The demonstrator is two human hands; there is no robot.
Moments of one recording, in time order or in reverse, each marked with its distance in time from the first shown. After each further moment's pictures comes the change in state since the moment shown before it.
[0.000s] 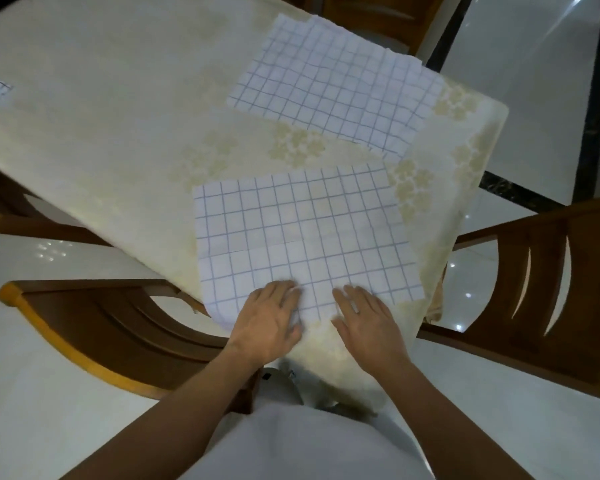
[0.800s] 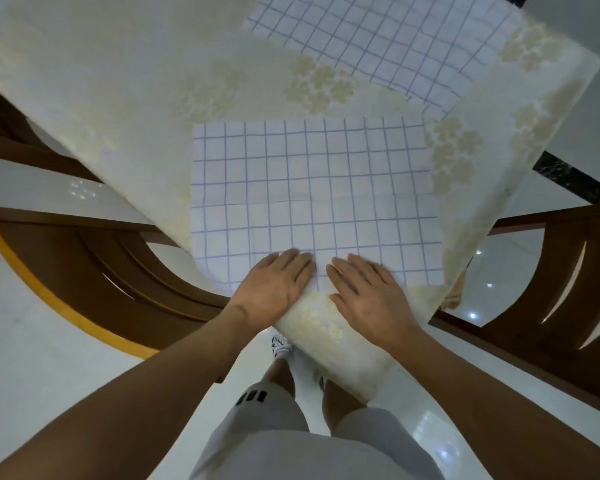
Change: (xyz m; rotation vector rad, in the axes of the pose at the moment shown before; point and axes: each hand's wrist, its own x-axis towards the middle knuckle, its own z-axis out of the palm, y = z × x) left_hand 0.019 0.017 0.024 0.283 -0.087 0.121; right_hand 0.015 0.044 0.034 -0.100 0.019 -0.412
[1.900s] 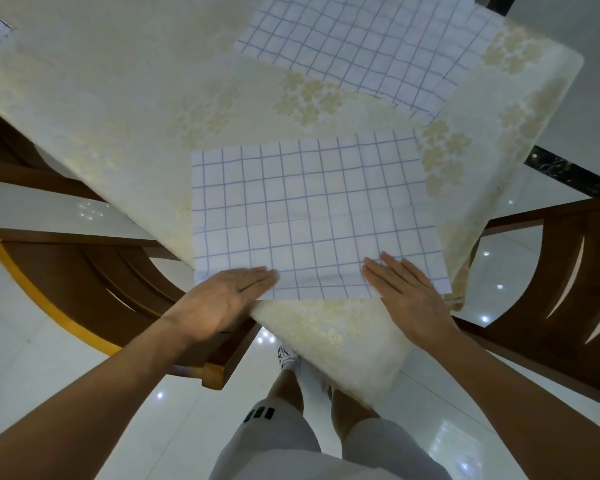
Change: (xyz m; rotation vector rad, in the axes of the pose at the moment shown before) left_hand -0.055 -0.054 -0.014 -0.275 -0.183 0.010; right_hand -0.038 0.060 0.016 0.123 0.123 0.002
